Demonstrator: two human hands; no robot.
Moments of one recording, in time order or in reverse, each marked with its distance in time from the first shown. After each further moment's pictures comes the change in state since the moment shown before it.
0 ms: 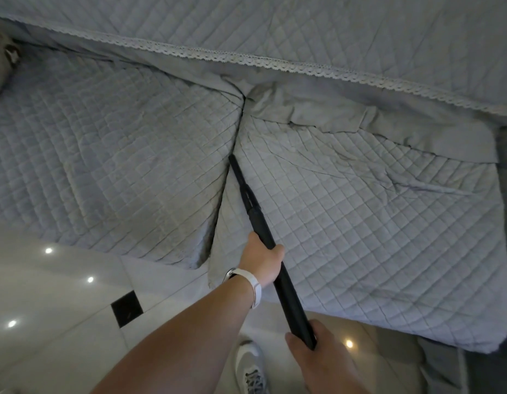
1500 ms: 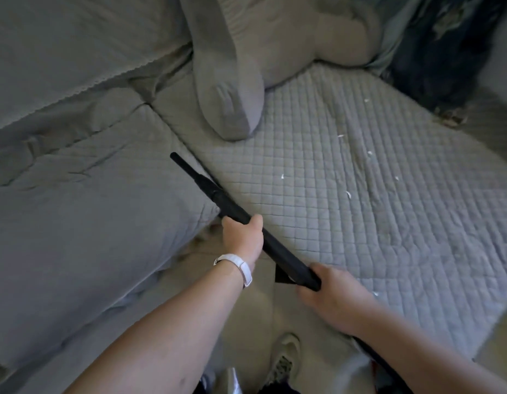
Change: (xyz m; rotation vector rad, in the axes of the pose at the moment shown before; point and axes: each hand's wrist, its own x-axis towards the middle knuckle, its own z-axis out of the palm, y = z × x) left_hand -0.391 -0.060 0.481 0.288 -0.259 0.249; right_hand -0.232 0.507 -0.208 0.393 0.309 0.120
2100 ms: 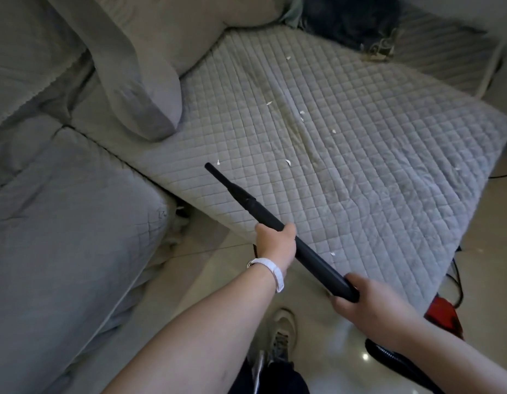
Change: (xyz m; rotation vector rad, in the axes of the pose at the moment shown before) left_hand -0.090 -0.074 0.169 0.312 -0.278 -0.060; right_hand -0.051 0.185 -0.028 0.131 0.046 0.238
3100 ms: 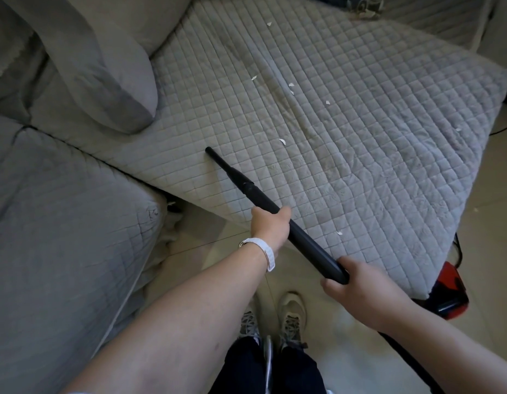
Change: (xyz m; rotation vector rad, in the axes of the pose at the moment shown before) left_hand 0.053 -0.010 -0.010 0.091 -0.163 -0.009; right_hand 0.021 -0.023 0.043 0.110 0.077 0.073
